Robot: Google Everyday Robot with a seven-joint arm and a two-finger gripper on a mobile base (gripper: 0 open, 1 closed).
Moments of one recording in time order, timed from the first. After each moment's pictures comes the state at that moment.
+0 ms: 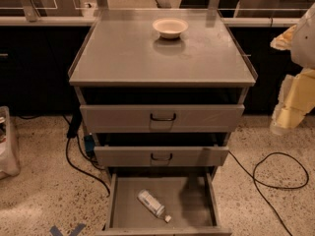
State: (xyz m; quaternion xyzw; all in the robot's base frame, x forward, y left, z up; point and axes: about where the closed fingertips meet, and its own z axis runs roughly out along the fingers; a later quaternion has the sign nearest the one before) arm 0.438 -0.216 0.980 -0.60 0.78 -0.04 0.16
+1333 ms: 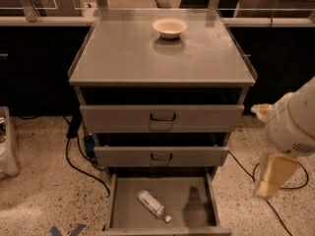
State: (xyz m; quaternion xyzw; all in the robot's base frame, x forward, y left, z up) arm 0.394 -0.211 0.848 -0.62 0.77 -0.02 0.14
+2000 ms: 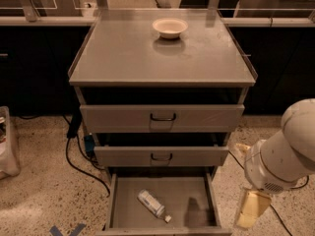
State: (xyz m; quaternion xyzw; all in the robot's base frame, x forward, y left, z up) arm 0.370 -0.197 0.740 -0.62 0.77 0.03 0.13
